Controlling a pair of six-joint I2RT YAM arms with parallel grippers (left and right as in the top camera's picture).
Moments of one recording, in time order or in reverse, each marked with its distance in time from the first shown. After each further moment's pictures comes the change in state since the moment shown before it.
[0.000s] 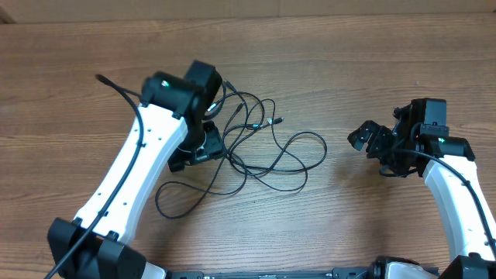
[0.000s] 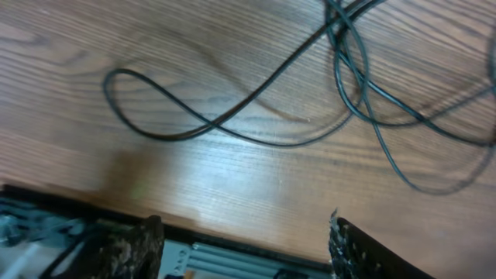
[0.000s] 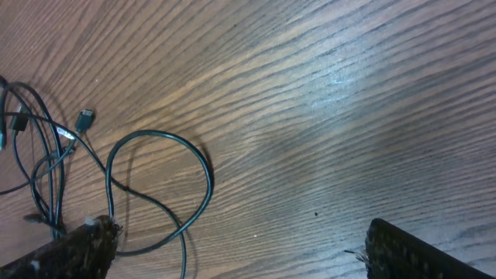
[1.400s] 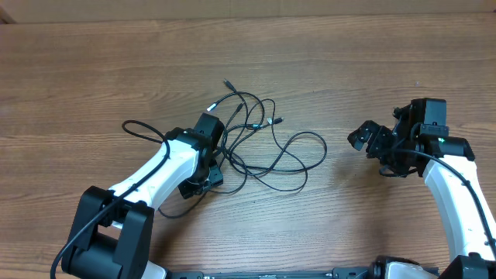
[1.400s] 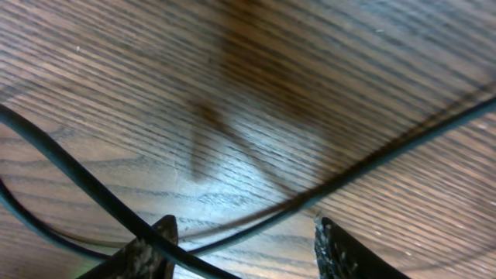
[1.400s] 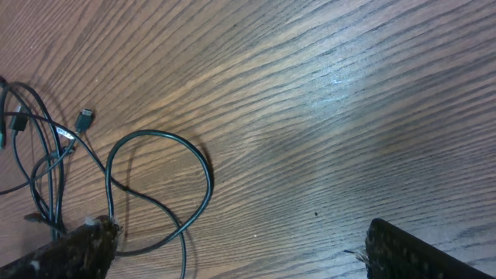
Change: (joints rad) left arm 0.000 0.027 -0.570 0.603 -0.069 -0.063; right arm 0.000 0.001 0.000 0.000 0.000 0.000
